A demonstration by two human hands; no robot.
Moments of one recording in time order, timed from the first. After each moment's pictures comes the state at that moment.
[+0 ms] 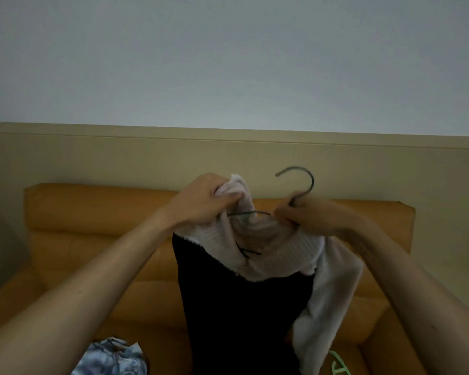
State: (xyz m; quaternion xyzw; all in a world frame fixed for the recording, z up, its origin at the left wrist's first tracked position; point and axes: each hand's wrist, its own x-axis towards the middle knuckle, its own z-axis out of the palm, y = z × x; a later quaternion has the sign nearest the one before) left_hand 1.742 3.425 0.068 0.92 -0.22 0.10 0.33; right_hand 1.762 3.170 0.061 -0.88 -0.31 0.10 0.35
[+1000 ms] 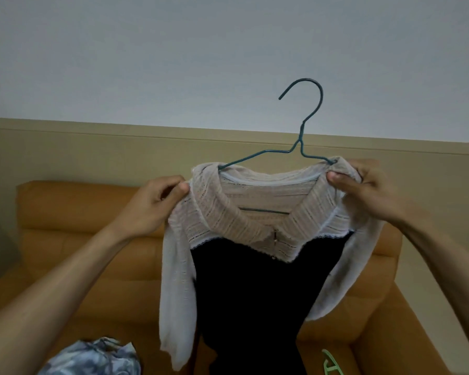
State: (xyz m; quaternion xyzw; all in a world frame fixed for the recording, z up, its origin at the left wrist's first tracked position) left_hand 1.715 3.497 0.047 0.86 -0.24 0.19 0.41; right_hand 1.761 3.094 0.088 -0.83 -0.31 -0.12 0.45
